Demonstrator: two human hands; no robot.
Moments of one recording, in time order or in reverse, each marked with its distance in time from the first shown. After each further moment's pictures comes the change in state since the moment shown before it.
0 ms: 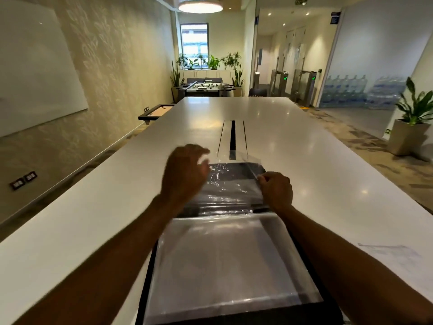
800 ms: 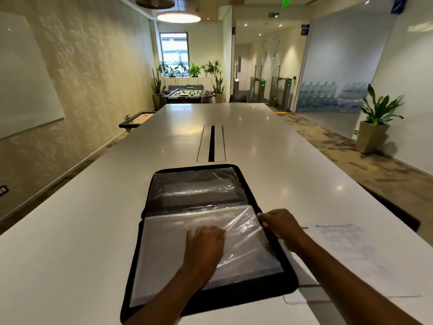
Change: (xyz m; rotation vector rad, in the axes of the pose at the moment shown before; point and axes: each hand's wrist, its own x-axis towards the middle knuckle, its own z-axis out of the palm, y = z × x) left_hand -0.153 0.082 0.056 0.015 -0.563 -0.185; right_hand -0.099 0.067 -0.081 0.321 -0.322 0.417
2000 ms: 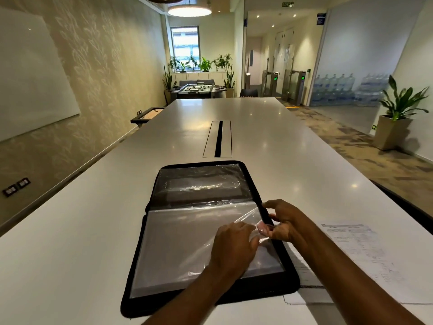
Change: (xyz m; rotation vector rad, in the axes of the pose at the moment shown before) left_hand 0.003 0.059 0.023 -0.106 0.208 0.199; right_hand -0.003 -0.033 -0.003 0.685 -0.227 0.566
